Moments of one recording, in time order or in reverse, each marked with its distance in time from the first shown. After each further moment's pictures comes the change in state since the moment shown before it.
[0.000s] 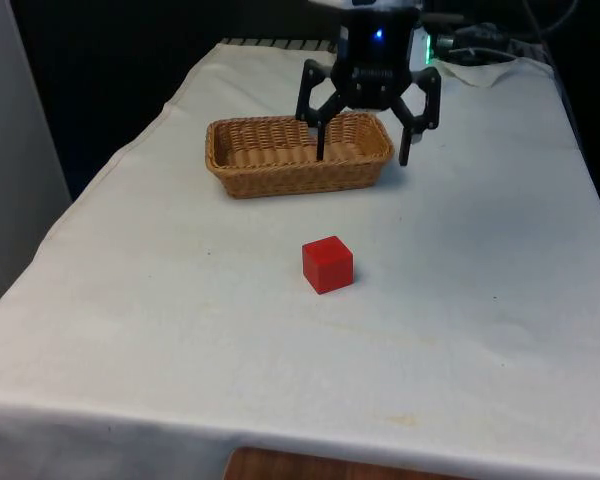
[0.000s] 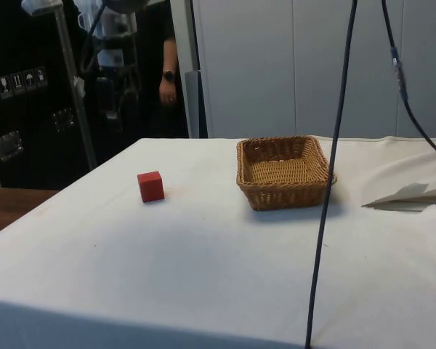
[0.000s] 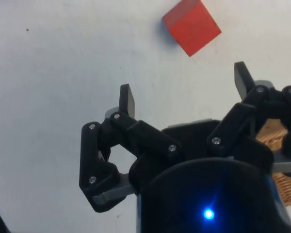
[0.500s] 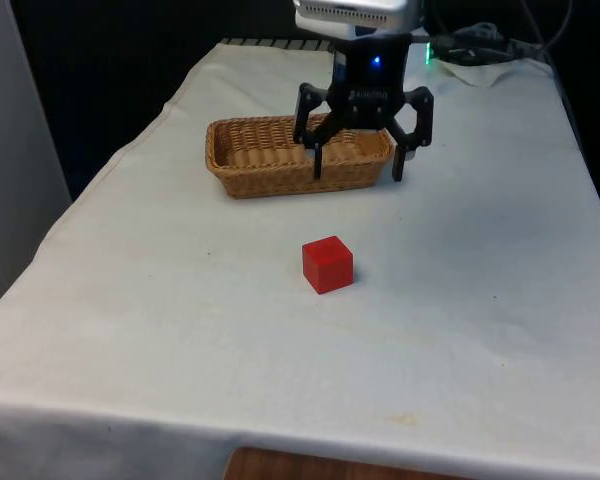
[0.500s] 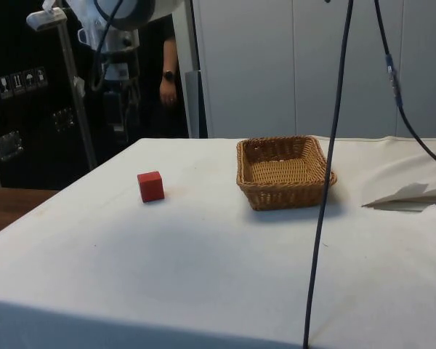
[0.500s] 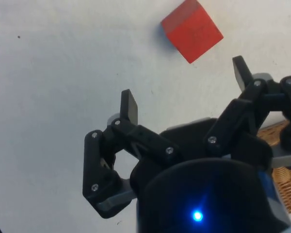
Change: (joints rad) arm -0.008 0.038 0.000 -0.003 0.013 0.029 -0.120
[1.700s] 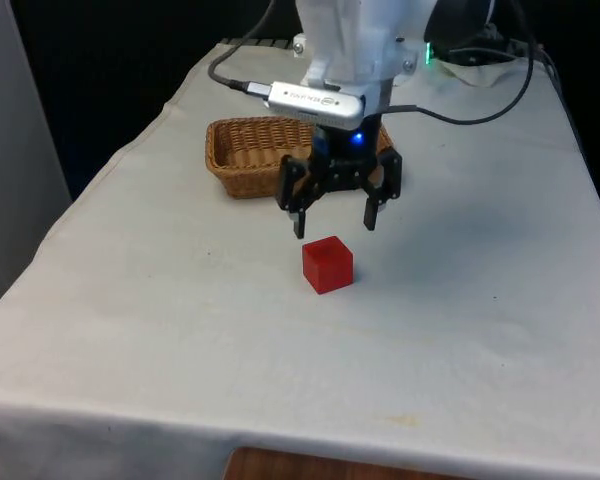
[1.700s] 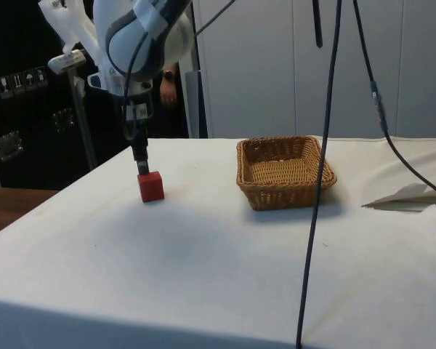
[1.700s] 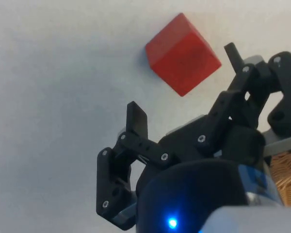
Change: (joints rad) arm -0.026 0.133 -0.005 -0.012 0.045 0.118 -0.288
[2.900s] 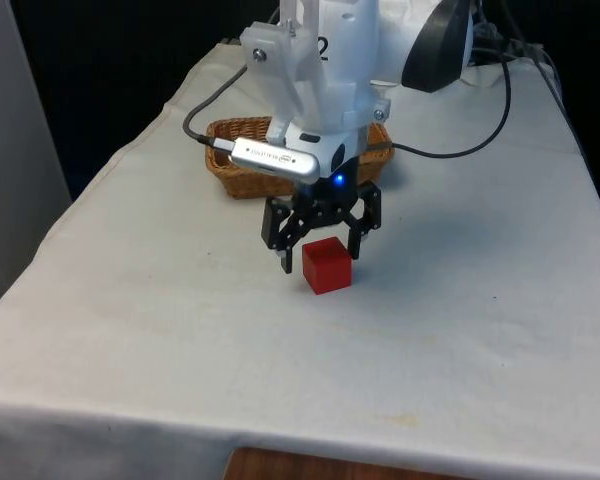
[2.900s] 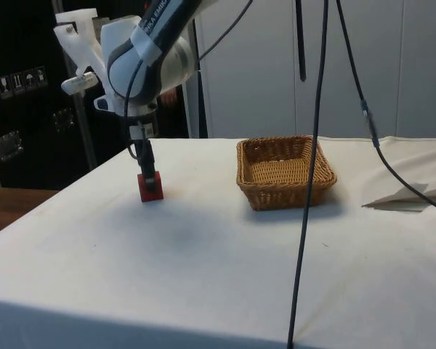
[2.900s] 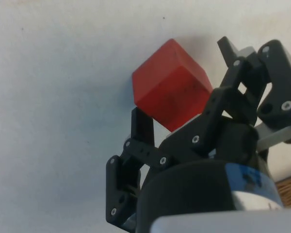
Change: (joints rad) arm -0.033 0.122 -0.007 0.072 0.092 0.014 -0.160
